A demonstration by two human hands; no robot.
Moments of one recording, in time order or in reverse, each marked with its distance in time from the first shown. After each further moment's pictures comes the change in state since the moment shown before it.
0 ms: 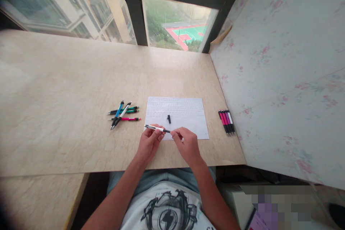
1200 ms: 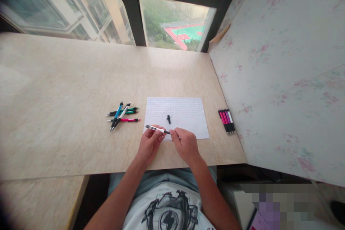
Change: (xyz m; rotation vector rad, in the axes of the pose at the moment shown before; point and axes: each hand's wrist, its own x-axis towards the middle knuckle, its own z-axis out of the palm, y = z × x) left_hand 0.000 -0.001 0.000 0.029 -0.006 -0.020; right_hand 0.003 0.001 0.004 -0.114 -0.115 0.007
